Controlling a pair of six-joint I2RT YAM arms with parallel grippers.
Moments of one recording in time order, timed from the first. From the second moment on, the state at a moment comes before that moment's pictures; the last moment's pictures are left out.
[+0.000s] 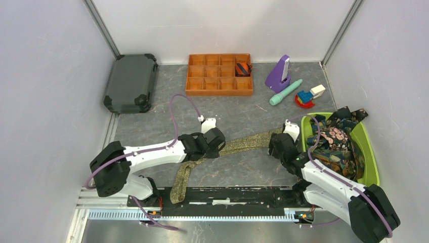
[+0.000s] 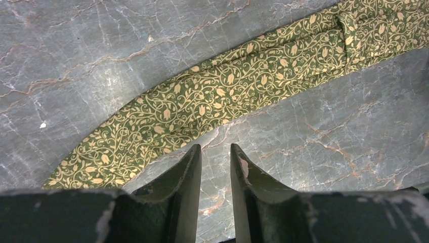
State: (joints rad) left arm -1.05 1.40 0.84 -0.45 -0.36 -0.89; right arm 0.55 0.92 0.27 -0.20 0.48 0.62
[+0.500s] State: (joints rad) left arm -1.05 1.49 0.76 -0.37 -0.36 -0.89; right arm 0.54 1.01 0.34 -0.23 0.59 0.53
